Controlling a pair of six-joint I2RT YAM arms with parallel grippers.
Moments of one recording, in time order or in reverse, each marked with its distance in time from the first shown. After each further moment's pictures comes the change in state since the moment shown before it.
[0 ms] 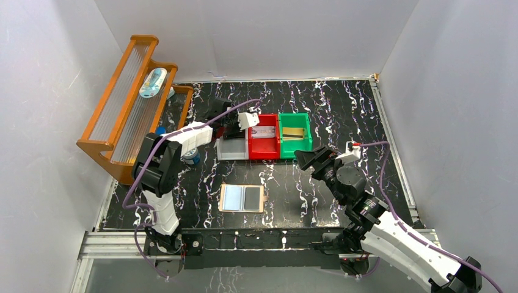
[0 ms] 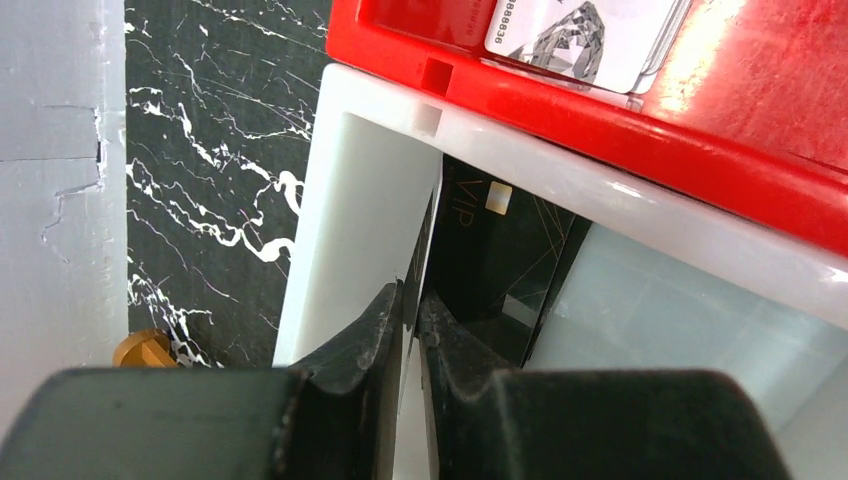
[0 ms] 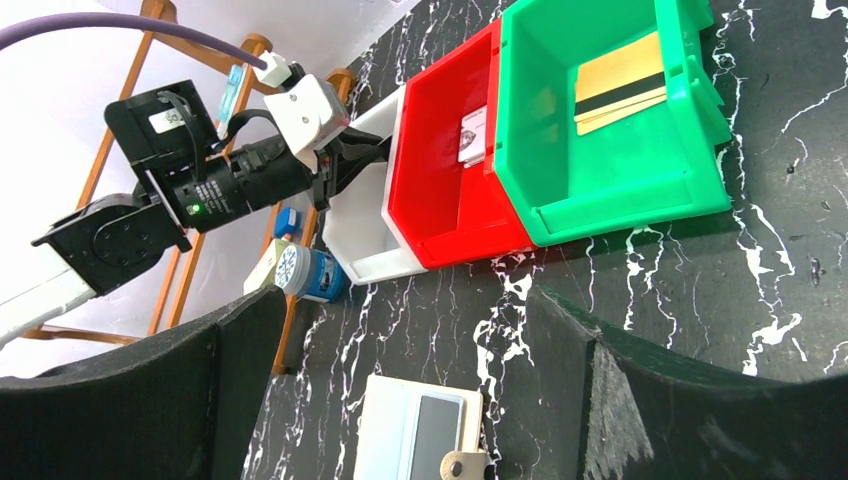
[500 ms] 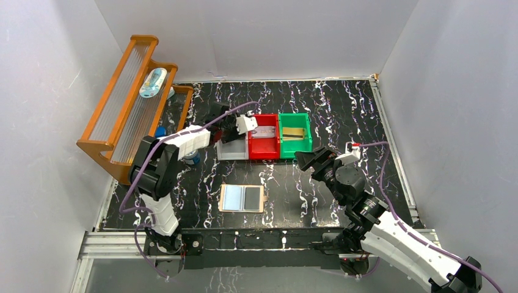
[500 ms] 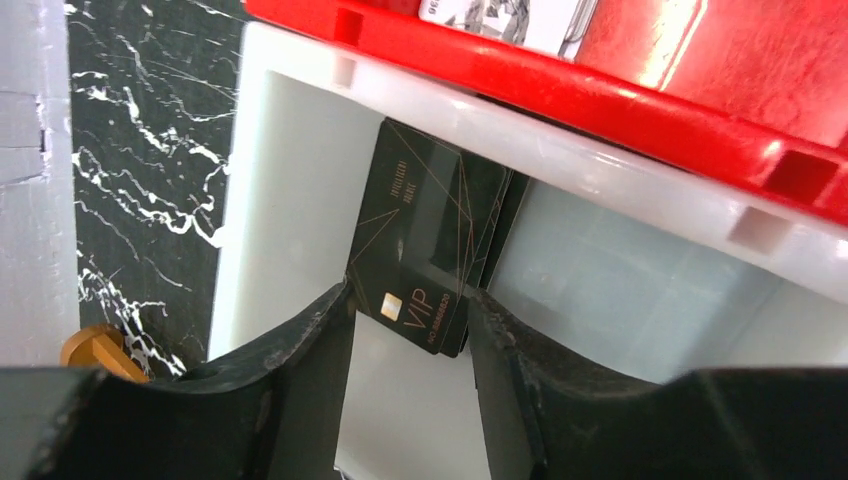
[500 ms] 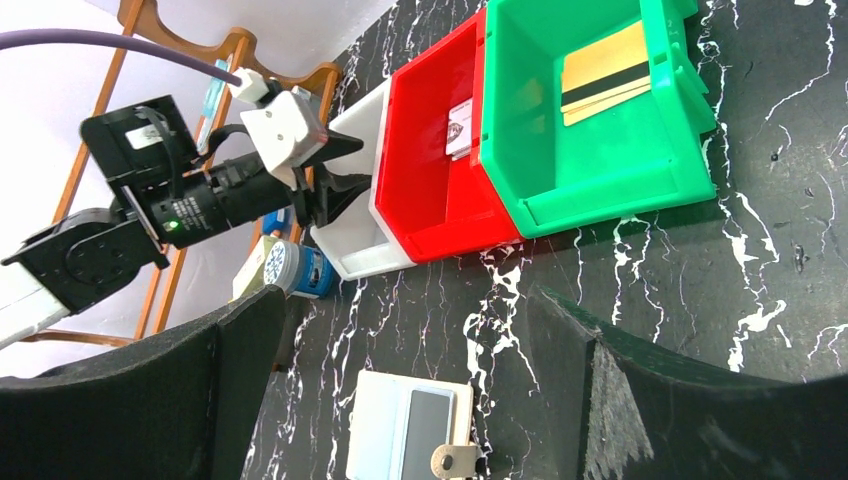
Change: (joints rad) left arm -0.002 -0.033 -0.068 -0.006 0.028 -0.017; right arm 0.000 0.000 0.000 -0.030 0.009 0.007
